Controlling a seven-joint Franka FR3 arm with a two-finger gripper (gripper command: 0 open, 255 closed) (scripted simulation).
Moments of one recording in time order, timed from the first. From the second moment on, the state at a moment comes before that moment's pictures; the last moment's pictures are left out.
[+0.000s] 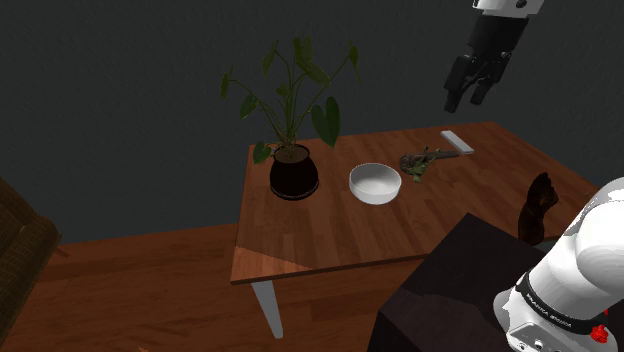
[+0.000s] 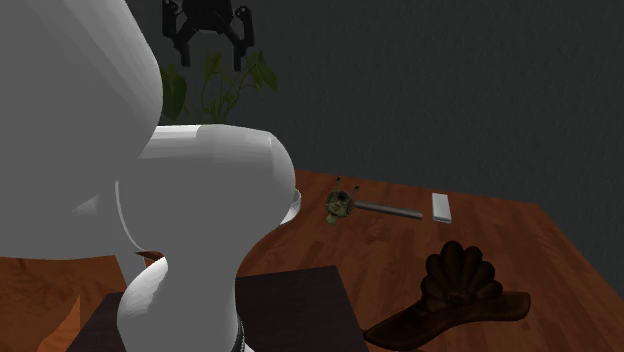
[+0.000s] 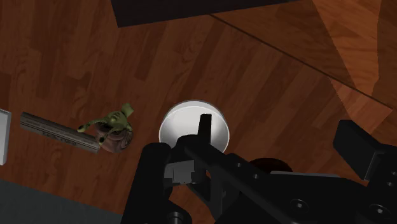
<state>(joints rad) 0.01 -0.82 -0.07 -2.36 0.03 1.59 0.11</state>
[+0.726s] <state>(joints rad) -0.01 -0.51 -0.22 -2.27 -0.02 1.67 -0.04</state>
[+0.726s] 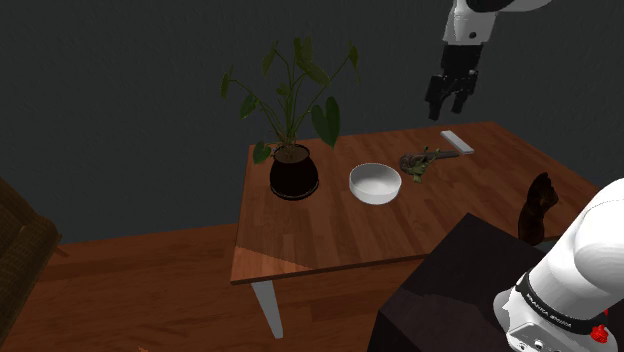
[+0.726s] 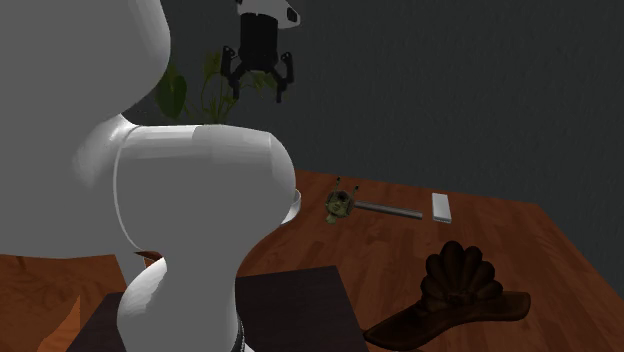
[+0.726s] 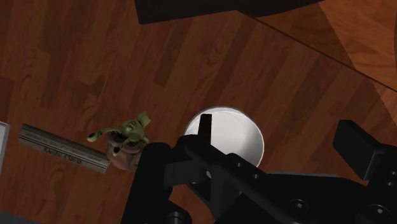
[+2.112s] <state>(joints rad) -0.15 0.41 -0.40 -1.74 0.09 1.69 -0.39</state>
